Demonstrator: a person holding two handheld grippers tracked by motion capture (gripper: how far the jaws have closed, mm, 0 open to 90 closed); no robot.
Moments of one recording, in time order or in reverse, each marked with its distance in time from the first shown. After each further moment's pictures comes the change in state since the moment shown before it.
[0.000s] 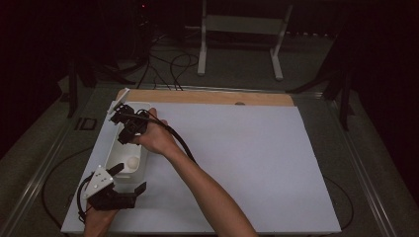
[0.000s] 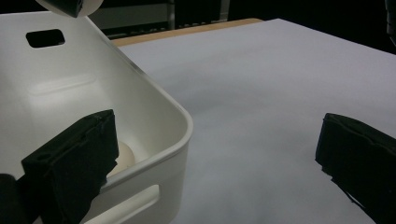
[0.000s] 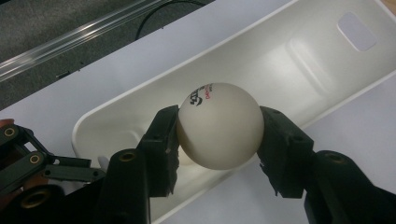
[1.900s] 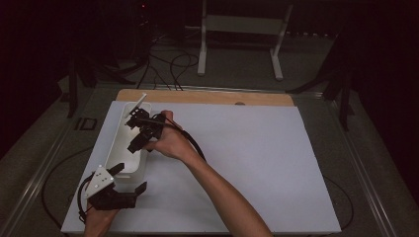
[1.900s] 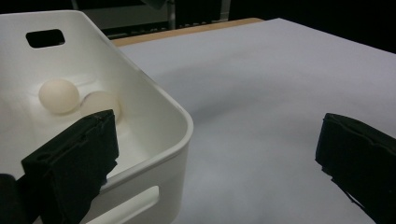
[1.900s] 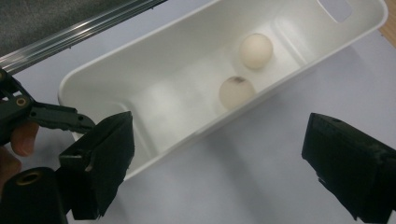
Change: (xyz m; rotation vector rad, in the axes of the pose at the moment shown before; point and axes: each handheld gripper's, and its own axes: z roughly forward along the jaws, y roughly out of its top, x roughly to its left) left arm 0.000 0.000 0.001 0.002 0.003 0.003; right arm -0.012 -0.036 -0.018 -0.023 -0.013 -0.004
